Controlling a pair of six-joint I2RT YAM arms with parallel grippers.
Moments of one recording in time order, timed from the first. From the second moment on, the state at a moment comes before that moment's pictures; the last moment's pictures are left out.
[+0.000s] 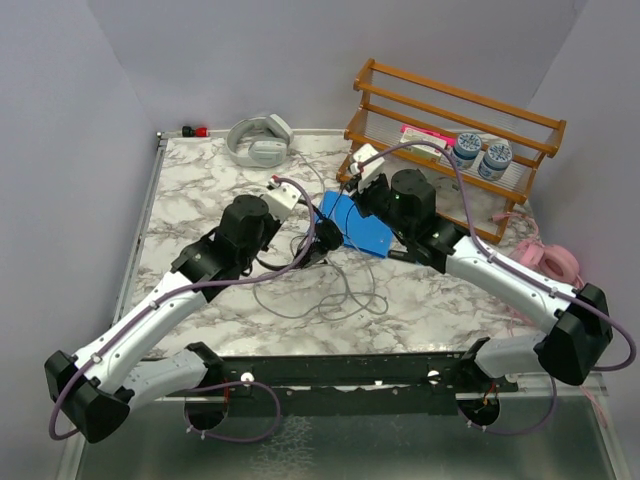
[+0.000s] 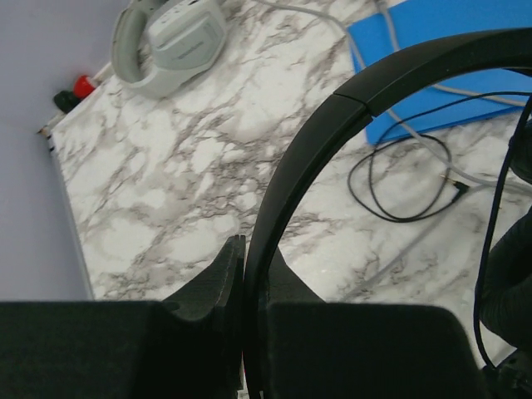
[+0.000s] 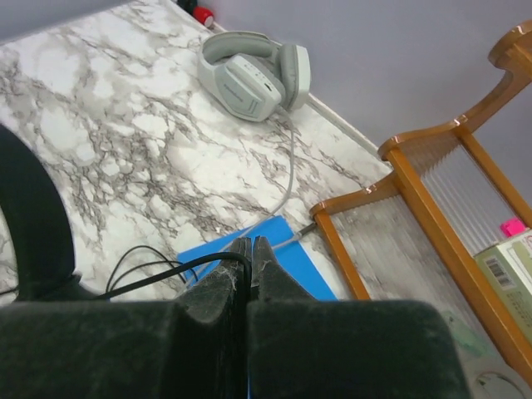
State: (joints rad) left arm -0.69 1.02 0.99 -0.45 -0.41 0.28; right arm 0.77 1.33 1.09 0.11 0.11 -0.27
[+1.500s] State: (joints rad) left arm -0.59 1.19 1.46 -0.68 -0.01 -0.59; right arm 0.67 1.64 0.54 1.39 -0.67 0.38
